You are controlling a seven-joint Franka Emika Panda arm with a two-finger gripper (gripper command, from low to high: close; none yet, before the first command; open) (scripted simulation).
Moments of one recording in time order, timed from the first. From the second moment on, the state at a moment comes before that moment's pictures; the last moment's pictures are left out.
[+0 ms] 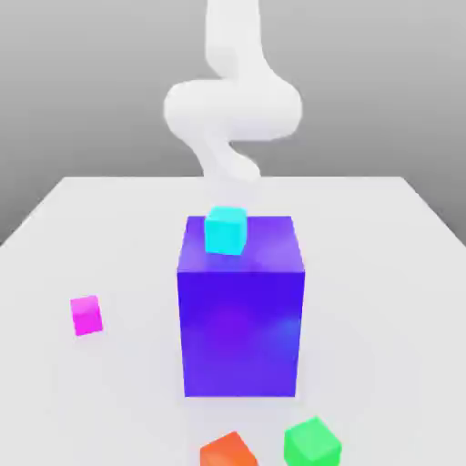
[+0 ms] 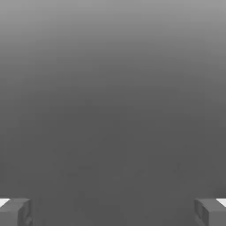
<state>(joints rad) -0.06 -0.73 -0.01 -2.35 -0.03 2.35 0.85</state>
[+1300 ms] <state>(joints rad) -0.82 0.26 -0.03 -2.86 0.16 3.13 0.98</state>
